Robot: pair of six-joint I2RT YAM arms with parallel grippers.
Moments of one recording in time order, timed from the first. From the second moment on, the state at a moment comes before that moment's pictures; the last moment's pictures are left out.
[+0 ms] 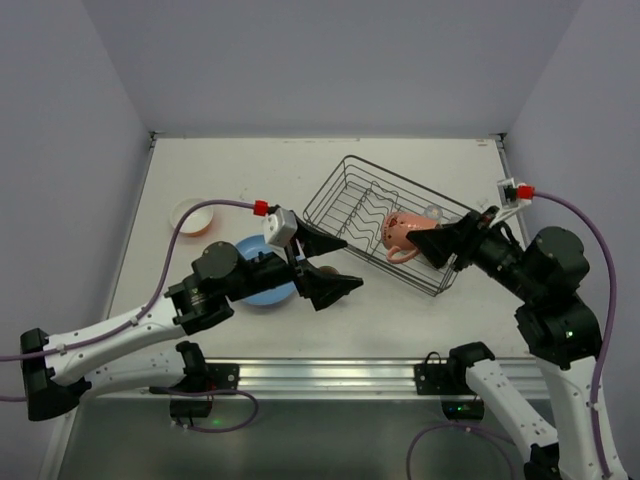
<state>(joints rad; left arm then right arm) -1.08 0.92 0.84 0.26 0.18 -0.37 0.25 0.65 1.17 -0.66 -0.41 0.57</state>
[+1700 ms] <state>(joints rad) -1.09 1.16 0.84 0.89 0.56 -0.79 0.25 0.46 0.96 -0.11 -0.97 0.55</state>
